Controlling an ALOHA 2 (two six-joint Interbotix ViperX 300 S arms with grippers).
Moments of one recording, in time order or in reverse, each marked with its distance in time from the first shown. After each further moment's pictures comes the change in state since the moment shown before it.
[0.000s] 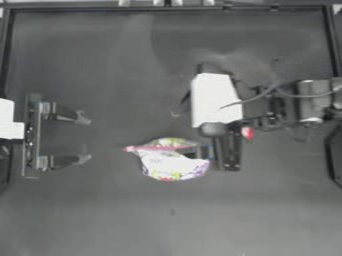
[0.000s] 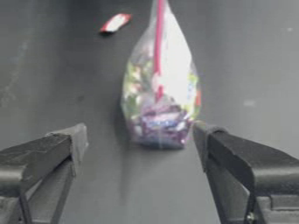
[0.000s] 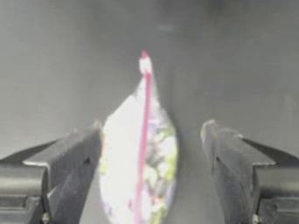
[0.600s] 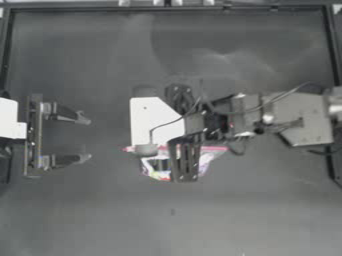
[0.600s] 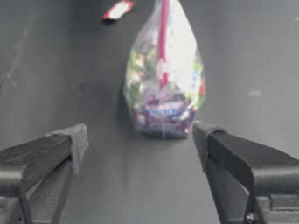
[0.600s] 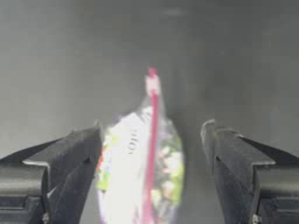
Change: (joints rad) left arm 0.009 0.032 0.008 -0.003 -0.002 -0.003; right arm 0.048 0.235 -0.222 -0.005 0.132 -0.003
